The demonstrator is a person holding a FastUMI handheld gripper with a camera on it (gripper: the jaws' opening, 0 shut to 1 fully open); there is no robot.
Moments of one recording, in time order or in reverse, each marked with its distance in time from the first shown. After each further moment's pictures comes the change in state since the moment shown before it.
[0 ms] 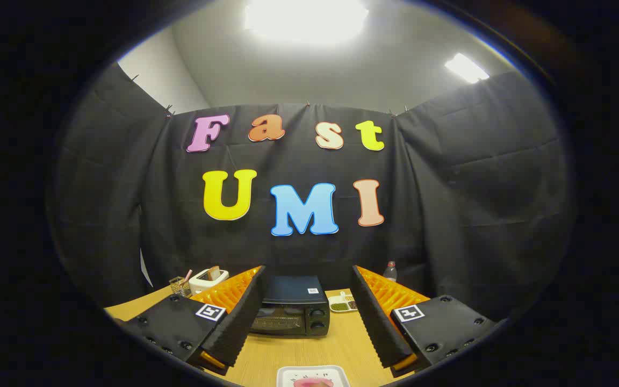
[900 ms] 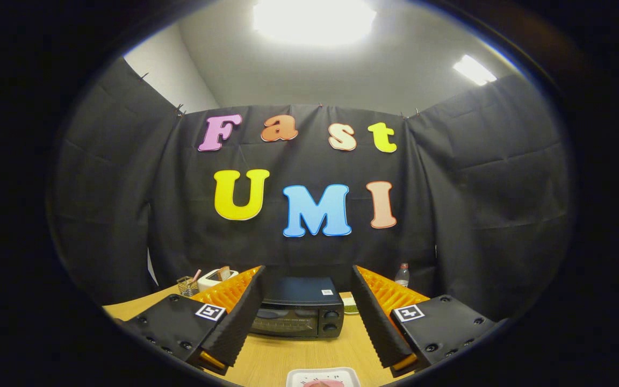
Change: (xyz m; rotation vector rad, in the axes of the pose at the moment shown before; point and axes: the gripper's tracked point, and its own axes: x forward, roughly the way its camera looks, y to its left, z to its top) arm 0.010 0.039 0.000 -0.003 -0.031 0.060
